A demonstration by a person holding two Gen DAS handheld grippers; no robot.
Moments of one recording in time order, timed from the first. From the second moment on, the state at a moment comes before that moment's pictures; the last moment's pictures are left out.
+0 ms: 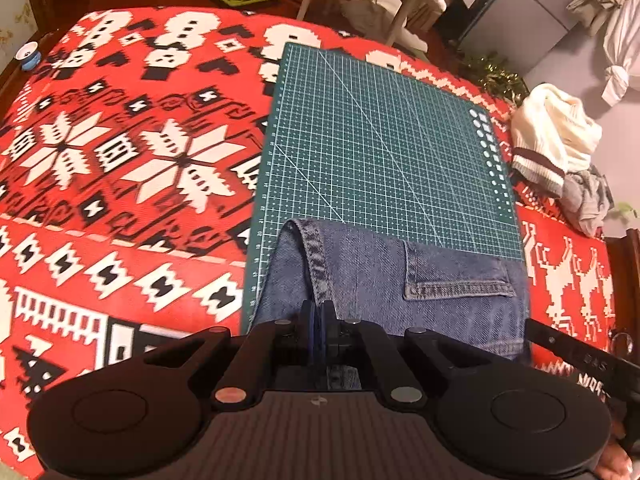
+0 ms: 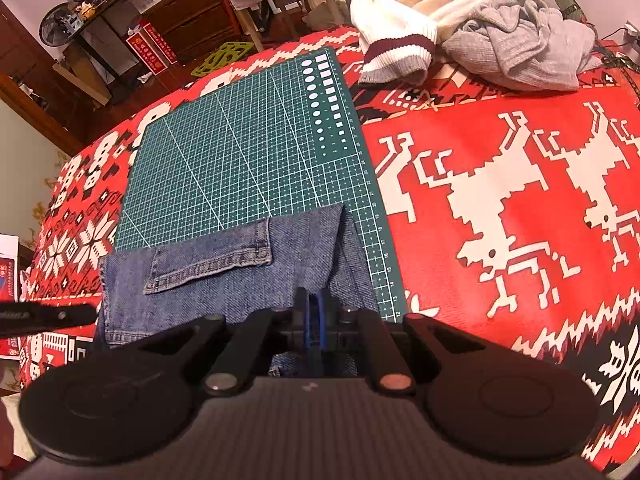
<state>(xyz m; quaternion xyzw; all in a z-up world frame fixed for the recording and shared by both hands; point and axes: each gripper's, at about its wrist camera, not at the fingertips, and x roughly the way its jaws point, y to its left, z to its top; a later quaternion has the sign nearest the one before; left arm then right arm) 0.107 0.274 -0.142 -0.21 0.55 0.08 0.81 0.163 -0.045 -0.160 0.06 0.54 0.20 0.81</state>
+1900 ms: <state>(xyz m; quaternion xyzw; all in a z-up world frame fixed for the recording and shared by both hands) 0.134 0.298 -0.165 -0.33 0.52 0.09 0.78 0.197 -0.058 -0.157 0.13 0.51 0.17 0.83</state>
